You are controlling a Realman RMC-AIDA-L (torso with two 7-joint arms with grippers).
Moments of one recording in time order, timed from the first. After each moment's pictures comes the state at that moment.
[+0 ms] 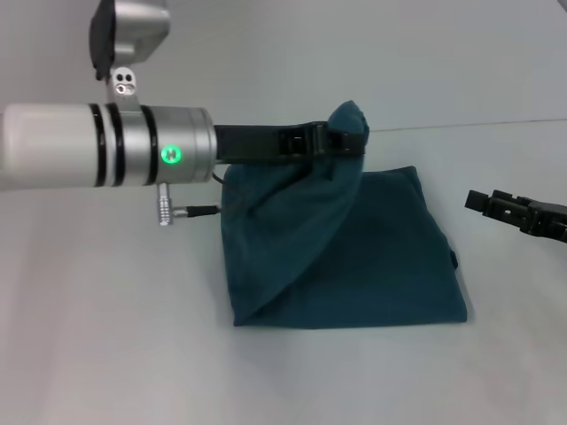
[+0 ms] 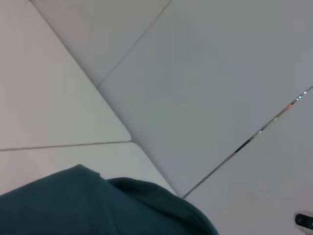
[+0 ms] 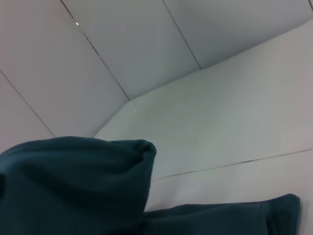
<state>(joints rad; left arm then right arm) -0.88 -2.17 0.94 0.75 1.91 1.25 -2.32 0.45 1.99 -0.51 -0.52 -1.86 -1.31 1.65</state>
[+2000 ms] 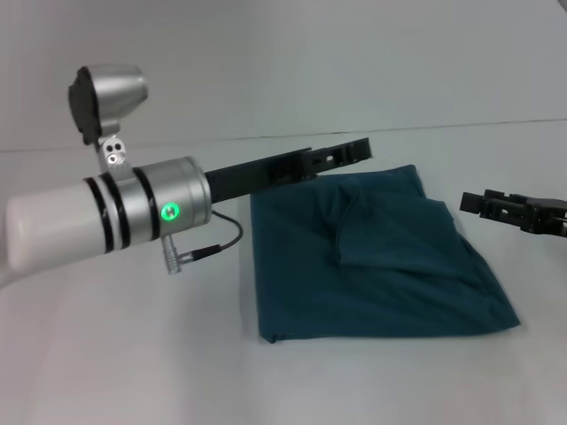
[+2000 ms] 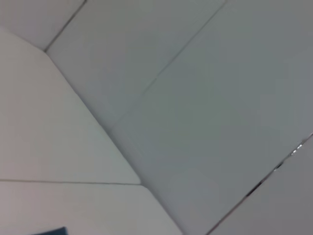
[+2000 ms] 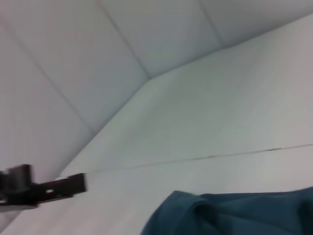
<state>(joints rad) -0.69 -2.16 1.26 0.68 1.44 1.02 -2.02 0.48 1.94 -0.58 -0.53 -1.88 -1.38 1.72</state>
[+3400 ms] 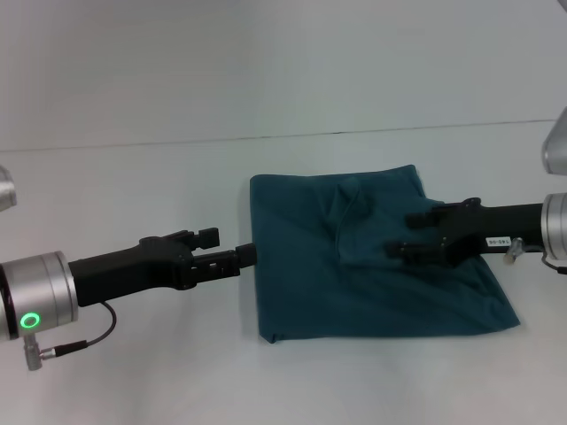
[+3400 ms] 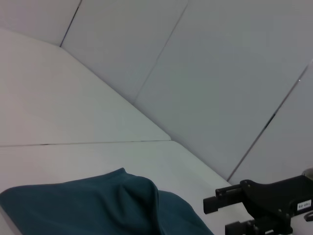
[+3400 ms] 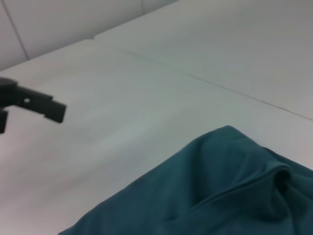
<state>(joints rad) -0.47 -2.16 0.89 0.79 1.82 1.38 -1.78 0.58 2.09 -0.74 -0.85 -2.22 -1.33 1.66</state>
